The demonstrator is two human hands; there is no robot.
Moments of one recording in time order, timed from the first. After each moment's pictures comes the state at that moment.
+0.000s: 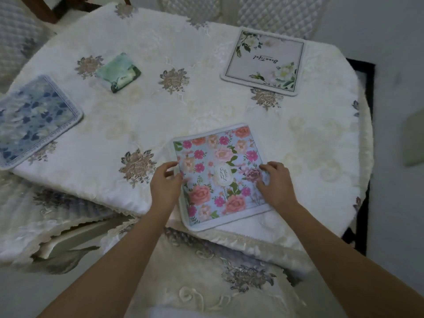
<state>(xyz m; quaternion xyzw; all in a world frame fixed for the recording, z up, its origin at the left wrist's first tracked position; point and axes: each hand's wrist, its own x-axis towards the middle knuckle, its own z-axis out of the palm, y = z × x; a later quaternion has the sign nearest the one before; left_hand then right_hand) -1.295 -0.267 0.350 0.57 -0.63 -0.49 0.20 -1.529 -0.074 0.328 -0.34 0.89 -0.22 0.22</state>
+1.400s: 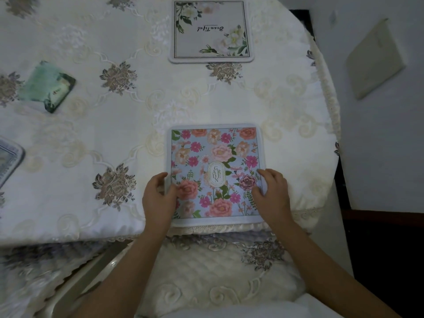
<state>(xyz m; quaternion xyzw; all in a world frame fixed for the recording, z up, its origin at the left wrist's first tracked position) -1.280 -0.268 0.338 0.47 -0.73 -0.48 0.11 -1.423 -0.032 0.321 -0.13 0.93 -0.32 0.13</state>
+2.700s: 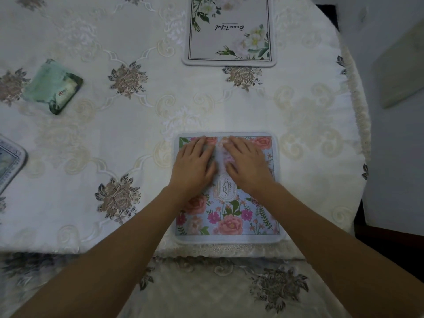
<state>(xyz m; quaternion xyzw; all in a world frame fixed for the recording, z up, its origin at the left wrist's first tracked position) -1.403 -0.312 0.313 0.15 -0.97 -0.17 -0.03 -1.512 -0.157 0.314 -0.41 0.89 -0.13 0.15</state>
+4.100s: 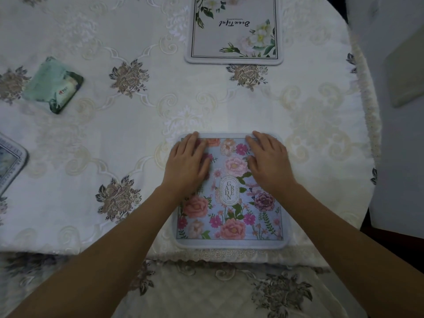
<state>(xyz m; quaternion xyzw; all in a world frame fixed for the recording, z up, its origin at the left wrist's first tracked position) -1.400 -0.335 0.305 0.17 -0.98 -0.13 -0.03 -1.542 -0.132 0.311 -0.38 0.91 -0.12 0.10</state>
